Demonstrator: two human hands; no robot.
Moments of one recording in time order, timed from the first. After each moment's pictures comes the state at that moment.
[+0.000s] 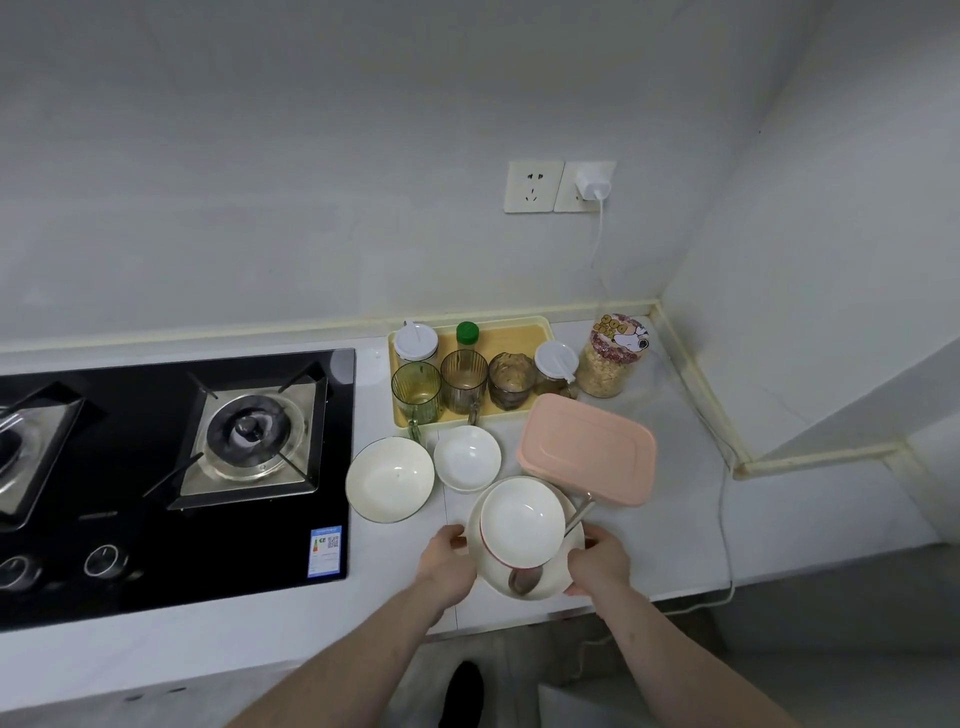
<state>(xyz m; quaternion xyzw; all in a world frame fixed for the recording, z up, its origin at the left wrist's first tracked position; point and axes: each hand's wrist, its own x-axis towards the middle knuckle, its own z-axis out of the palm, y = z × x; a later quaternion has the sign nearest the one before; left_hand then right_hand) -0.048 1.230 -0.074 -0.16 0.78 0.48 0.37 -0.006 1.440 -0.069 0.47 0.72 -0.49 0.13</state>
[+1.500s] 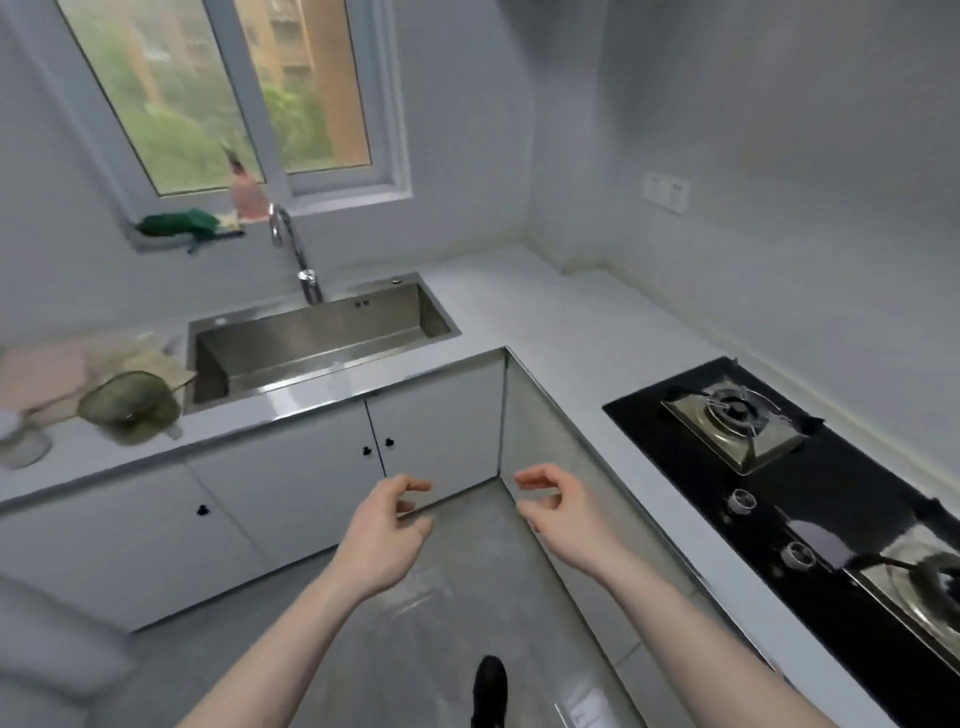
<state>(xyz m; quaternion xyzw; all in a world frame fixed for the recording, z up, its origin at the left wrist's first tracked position) 0.448 0.604 0.104 -0.48 0.76 0.41 -0.17 0.228 0.706 0.098 -0.40 0.75 -0.41 0.34</state>
